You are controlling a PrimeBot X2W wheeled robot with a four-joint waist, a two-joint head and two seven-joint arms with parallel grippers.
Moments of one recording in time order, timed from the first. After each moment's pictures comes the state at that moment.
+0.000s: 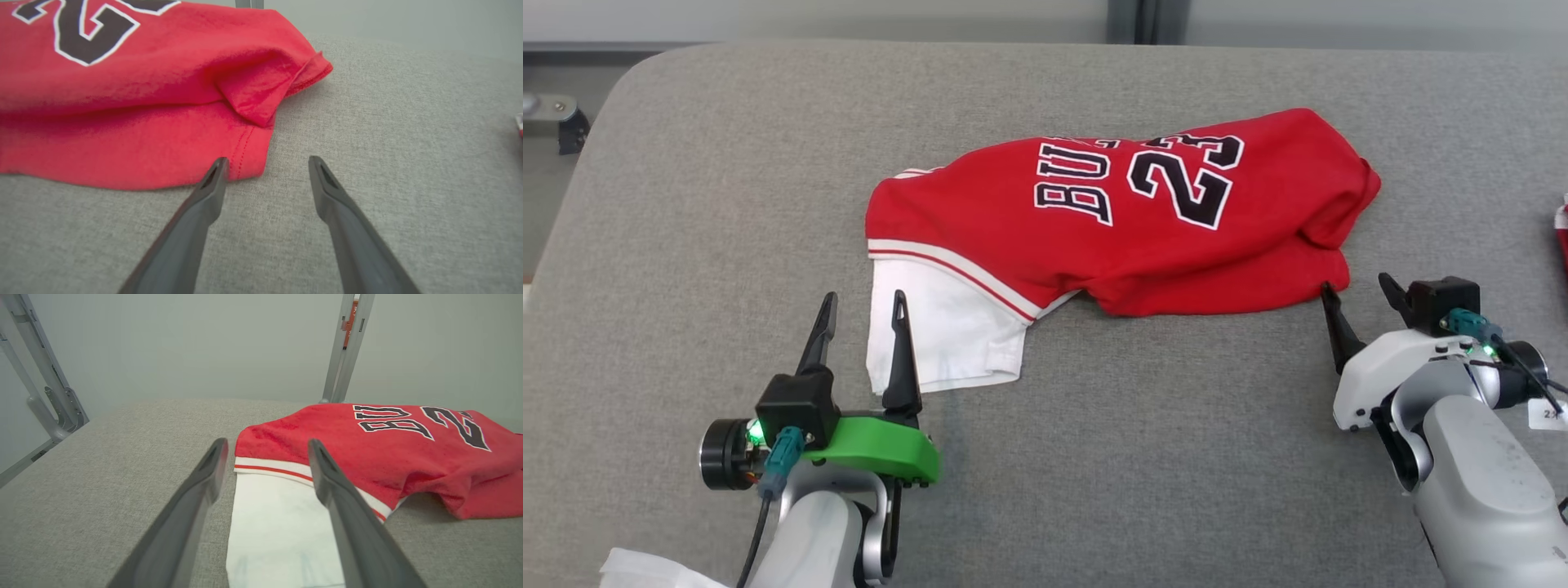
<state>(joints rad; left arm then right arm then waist) -0.25 0.07 -0.30 0.29 -0.28 0.15 -0.26 -0.47 -0.20 0.07 0.73 0.15 0.13 -0.15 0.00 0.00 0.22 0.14</state>
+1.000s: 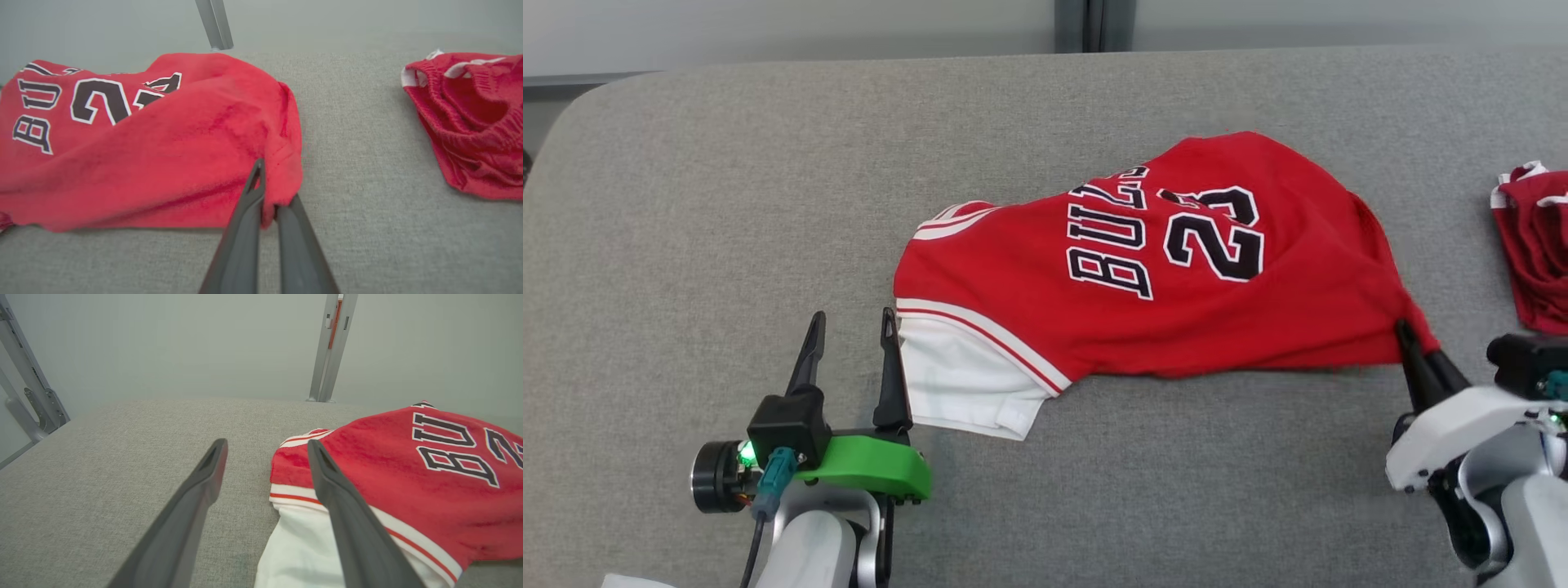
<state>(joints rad) -0.20 0.05 -0.25 0.26 -0.24 0.14 -0.26 -0.17 -0.26 -0.01 0.26 0.36 0.13 0.01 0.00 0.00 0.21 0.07</state>
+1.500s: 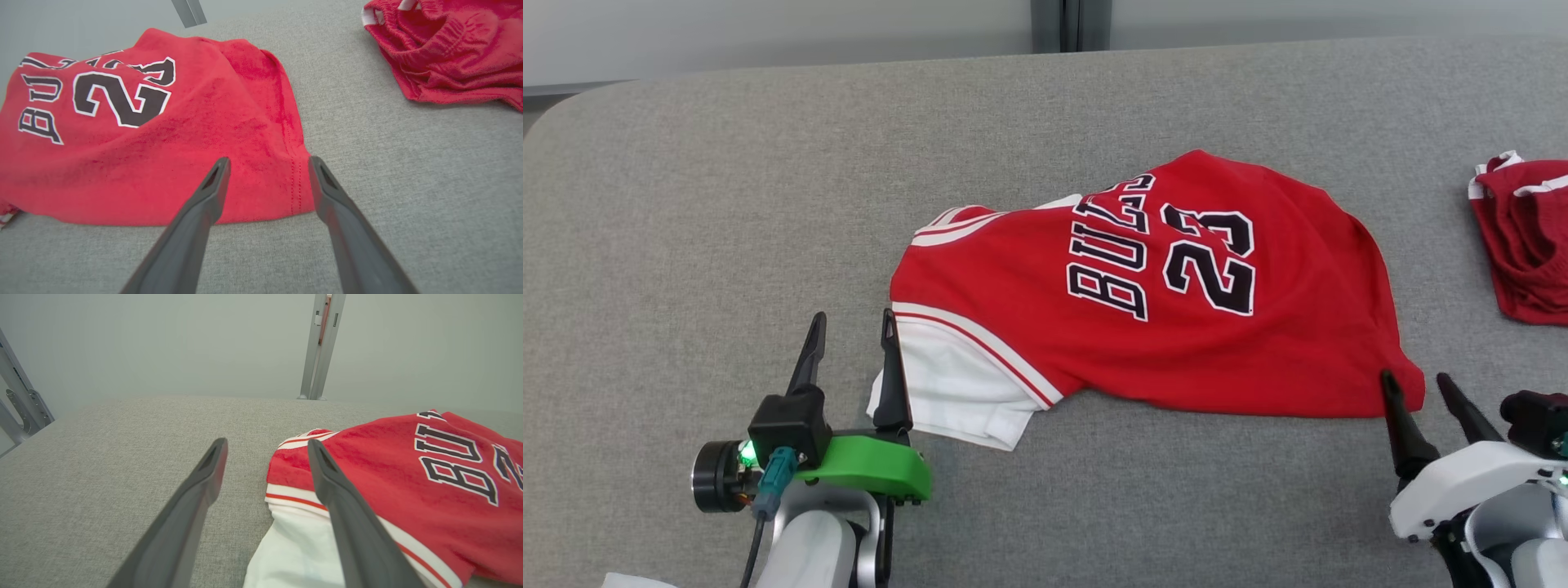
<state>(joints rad) -0.20 0.05 -0.25 0.27 -0.24 0.14 -0.26 0.02 -0.11 -0.13 0.07 0.30 0.13 0.12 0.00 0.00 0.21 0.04</state>
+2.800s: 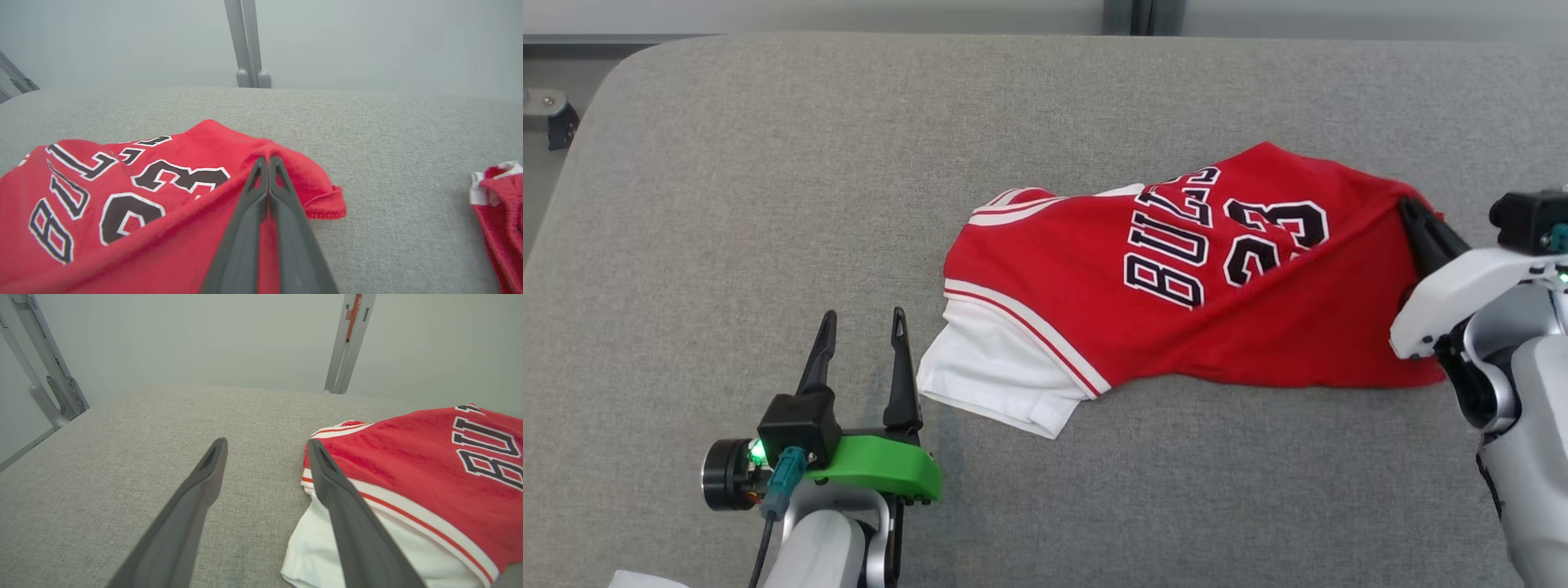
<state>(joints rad) -0.20 0.05 -0.27 0.26 -0.25 0.15 -0.26 -0.43 -0.30 0.04 0.35 0.35 0.13 0.13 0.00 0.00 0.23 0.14</state>
